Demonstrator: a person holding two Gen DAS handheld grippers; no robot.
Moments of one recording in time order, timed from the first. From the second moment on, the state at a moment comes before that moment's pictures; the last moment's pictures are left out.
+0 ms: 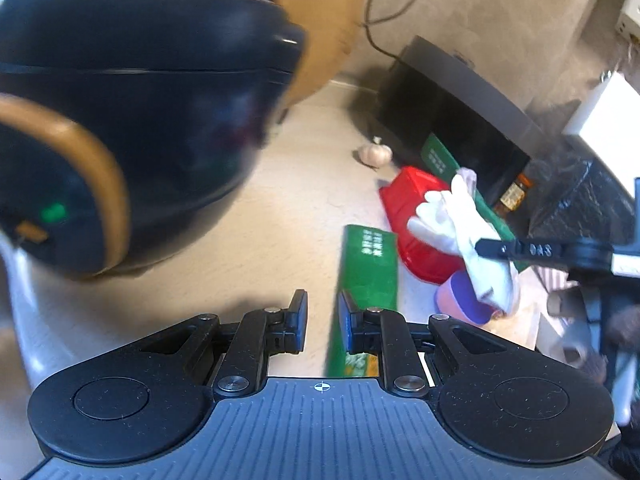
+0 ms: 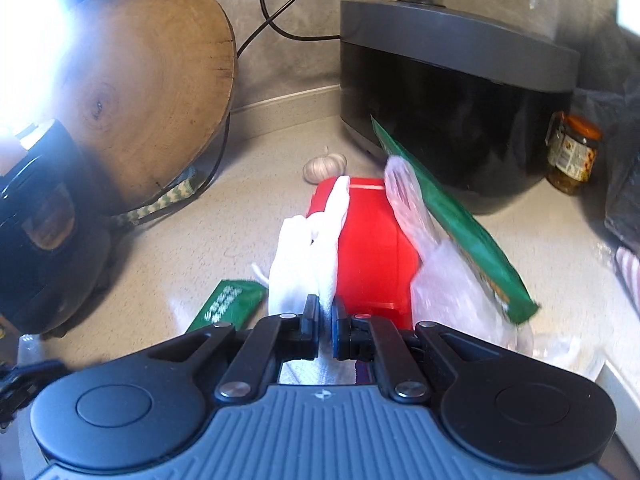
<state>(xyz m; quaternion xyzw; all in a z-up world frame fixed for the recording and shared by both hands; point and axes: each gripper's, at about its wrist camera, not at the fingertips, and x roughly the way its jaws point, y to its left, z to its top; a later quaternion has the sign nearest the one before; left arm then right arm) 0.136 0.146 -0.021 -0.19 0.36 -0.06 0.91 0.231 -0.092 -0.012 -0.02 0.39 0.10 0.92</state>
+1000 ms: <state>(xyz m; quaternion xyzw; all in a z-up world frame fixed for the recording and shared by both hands) 0.138 0.090 -0.027 -0.08 0.39 -0.08 0.91 0.166 -0.115 -0.042 -0.04 0.39 0.12 0.91</state>
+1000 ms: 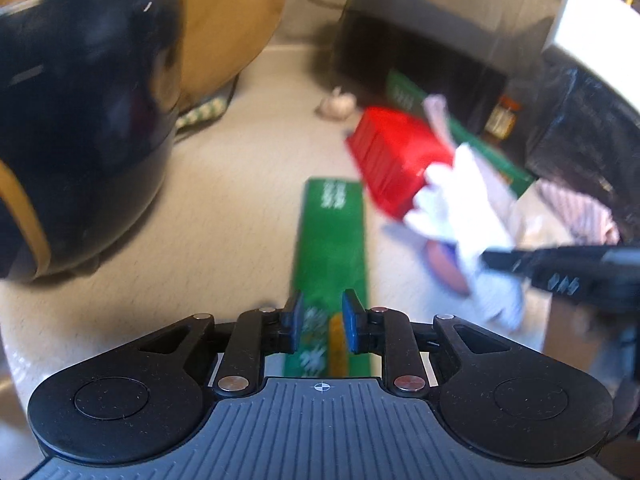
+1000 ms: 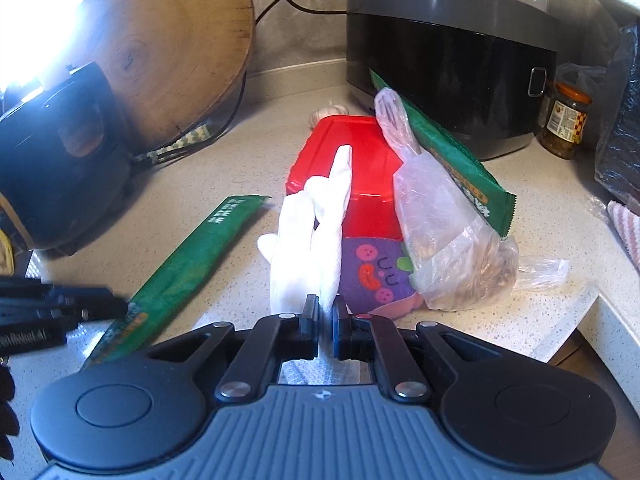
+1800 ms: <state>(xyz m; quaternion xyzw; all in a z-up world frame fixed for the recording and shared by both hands) 0.152 0.066 -0.039 -0.07 0.39 -0.12 0.91 0.140 -0.115 -0.048 -0.06 0.38 0.14 0.91</state>
